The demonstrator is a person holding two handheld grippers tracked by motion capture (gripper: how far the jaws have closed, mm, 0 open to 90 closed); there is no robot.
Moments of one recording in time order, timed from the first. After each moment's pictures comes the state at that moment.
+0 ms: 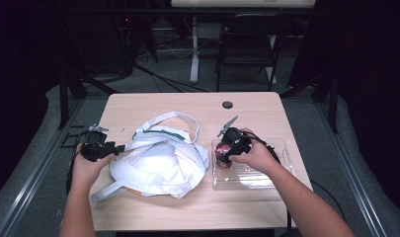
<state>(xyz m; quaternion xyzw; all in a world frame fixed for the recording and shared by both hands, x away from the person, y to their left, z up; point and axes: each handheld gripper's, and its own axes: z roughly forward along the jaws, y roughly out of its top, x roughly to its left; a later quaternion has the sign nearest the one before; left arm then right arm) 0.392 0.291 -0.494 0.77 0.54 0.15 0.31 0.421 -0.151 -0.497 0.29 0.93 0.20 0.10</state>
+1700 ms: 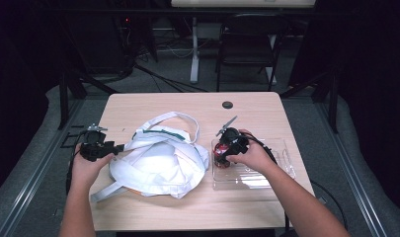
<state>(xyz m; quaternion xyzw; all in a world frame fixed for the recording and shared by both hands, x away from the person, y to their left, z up) 0.392 0.292 -0.494 0.77 0.54 0.15 0.31 0.428 -0.148 -0.508 0.32 0.92 0.20 0.08</state>
